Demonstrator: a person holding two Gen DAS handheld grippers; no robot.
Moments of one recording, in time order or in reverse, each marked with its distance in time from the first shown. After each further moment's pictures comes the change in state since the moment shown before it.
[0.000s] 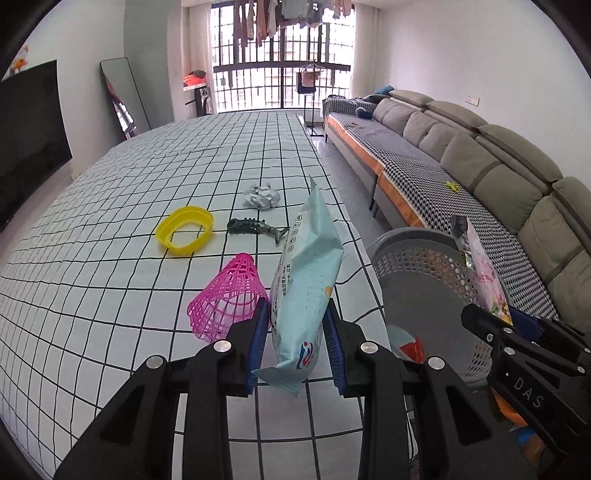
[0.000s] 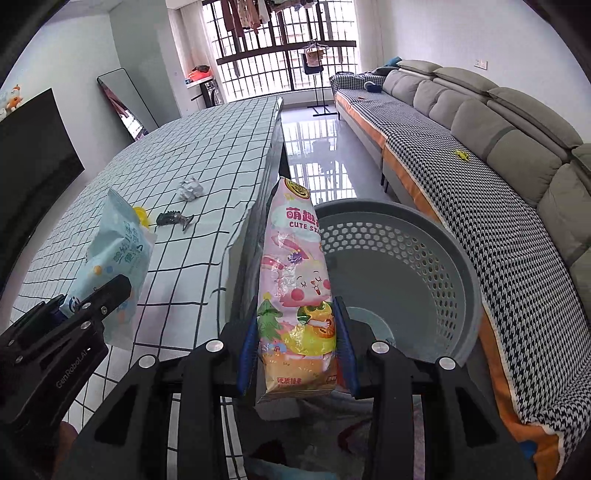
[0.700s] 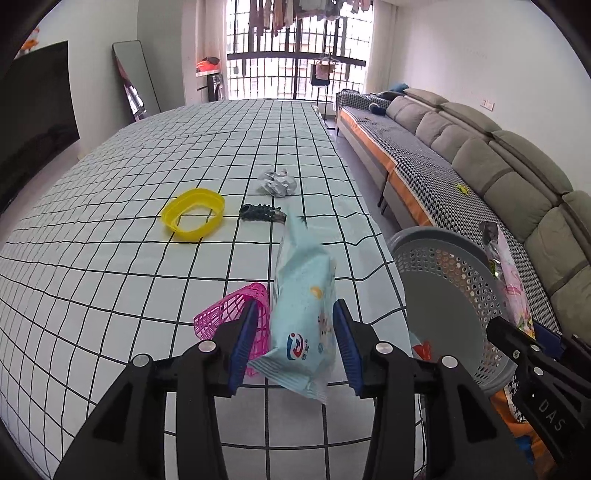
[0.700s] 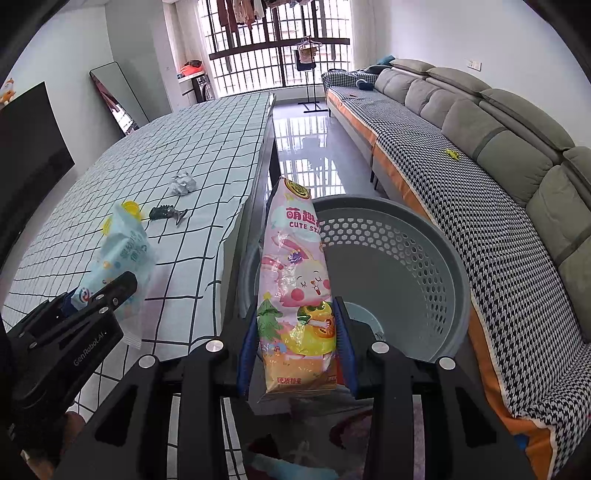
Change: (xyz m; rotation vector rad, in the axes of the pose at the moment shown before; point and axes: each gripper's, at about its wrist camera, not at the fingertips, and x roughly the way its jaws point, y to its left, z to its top) left arm 0.015 0.018 0.000 -0.069 0.029 0.015; right arm -0.002 0.011 -0.003 -0.015 0.010 -0.031
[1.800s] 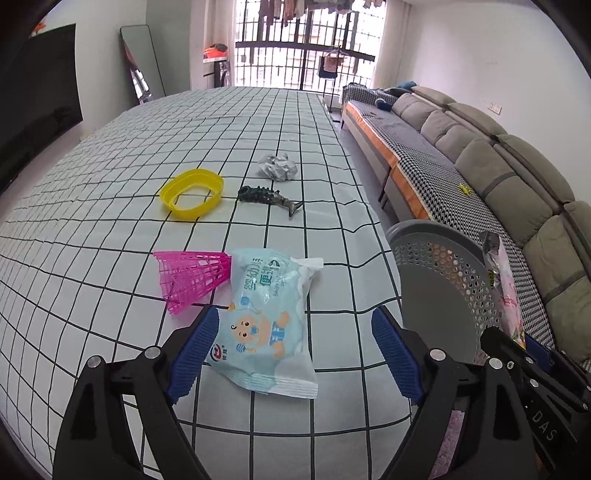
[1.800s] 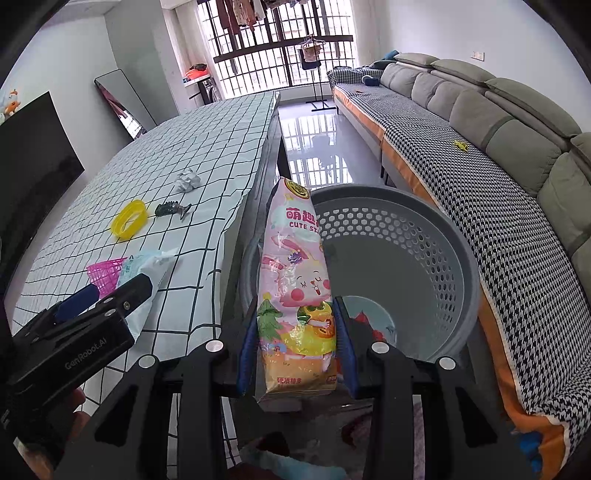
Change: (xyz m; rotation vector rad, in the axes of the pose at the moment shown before) left arm 0.007 -0.001 -0.007 -0.063 0.055 -0.008; right arm 0.004 -0.016 -0.008 0.032 0.004 0.062
